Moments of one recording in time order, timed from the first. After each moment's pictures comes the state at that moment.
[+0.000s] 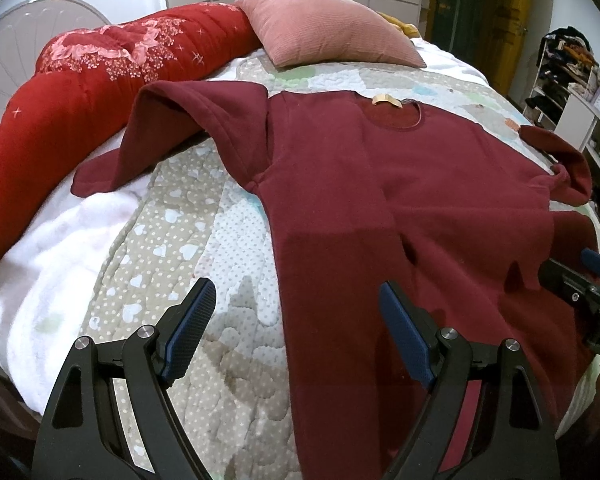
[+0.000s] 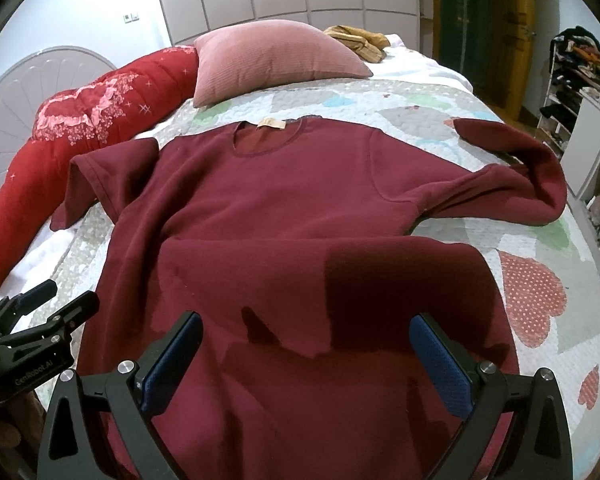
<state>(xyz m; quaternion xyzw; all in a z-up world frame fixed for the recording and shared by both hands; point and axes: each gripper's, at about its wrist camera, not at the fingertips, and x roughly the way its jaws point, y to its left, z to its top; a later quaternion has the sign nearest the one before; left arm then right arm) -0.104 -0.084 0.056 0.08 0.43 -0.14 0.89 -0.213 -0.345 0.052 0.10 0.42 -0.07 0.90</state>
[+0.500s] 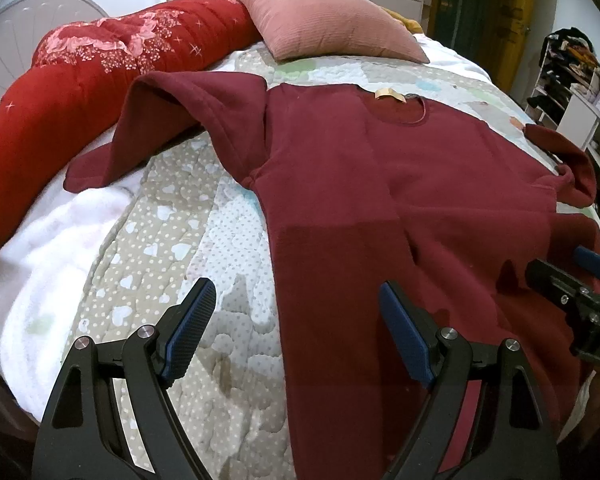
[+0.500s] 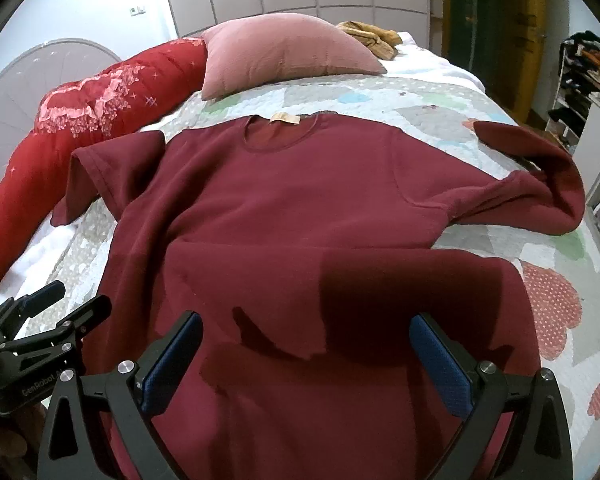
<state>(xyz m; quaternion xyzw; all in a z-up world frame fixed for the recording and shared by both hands) -0.094 -0.086 0.048 0.07 0.44 -0.14 0.88 -0.194 -0.335 0.045 0.09 0.43 -0.06 0.90</state>
